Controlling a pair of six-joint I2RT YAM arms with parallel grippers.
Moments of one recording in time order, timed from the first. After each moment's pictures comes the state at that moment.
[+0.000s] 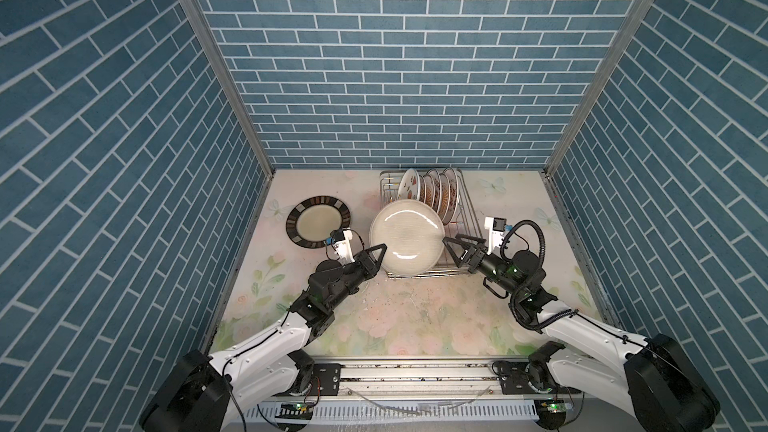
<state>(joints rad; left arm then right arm) -0.60 0.96 0.29 0.60 0.11 -1.06 0.60 1.06 0.34 0.76 -0.34 0.75</state>
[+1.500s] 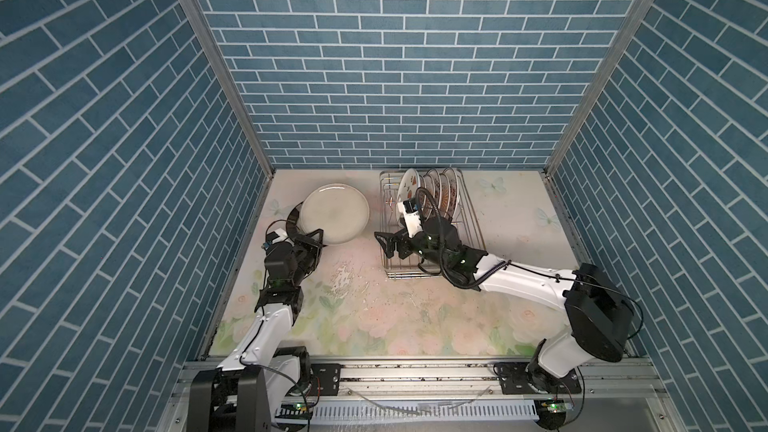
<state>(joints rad) 0.07 1.01 0.34 0.42 0.30 -1.30 0.98 1.62 1.03 0.32 0.03 0.30</state>
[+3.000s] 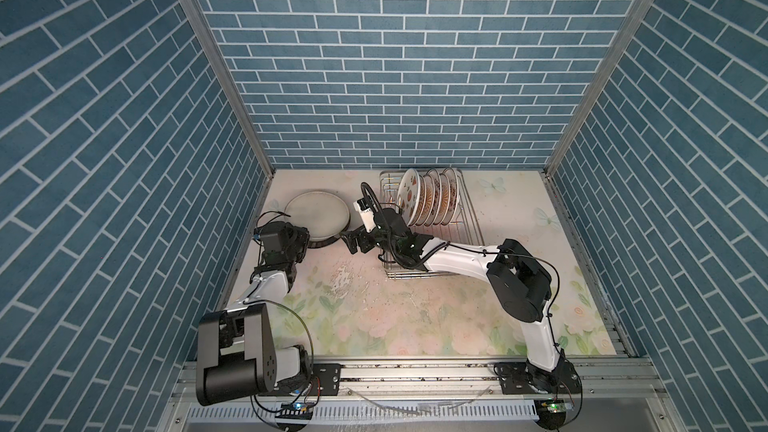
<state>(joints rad) 0.18 1.33 0.56 0.25 0.20 -1.18 1.02 2.07 1.48 0.23 0.01 0.25</state>
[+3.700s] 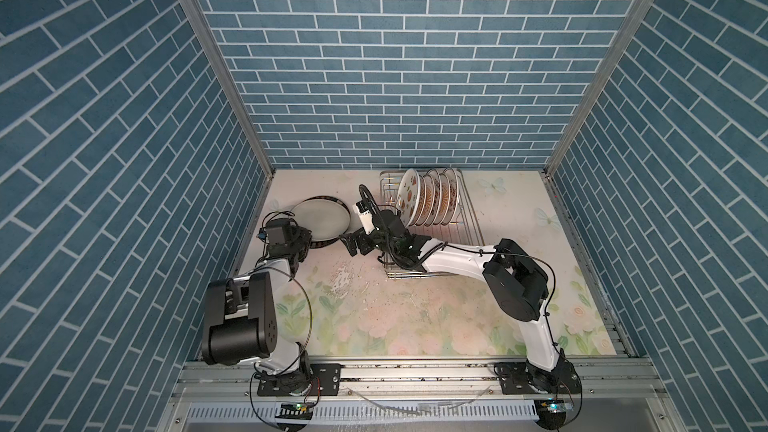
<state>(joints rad) 0.18 1.52 0.63 0.27 0.19 -1.16 1.03 2.09 1.48 0.22 0.01 0.25</state>
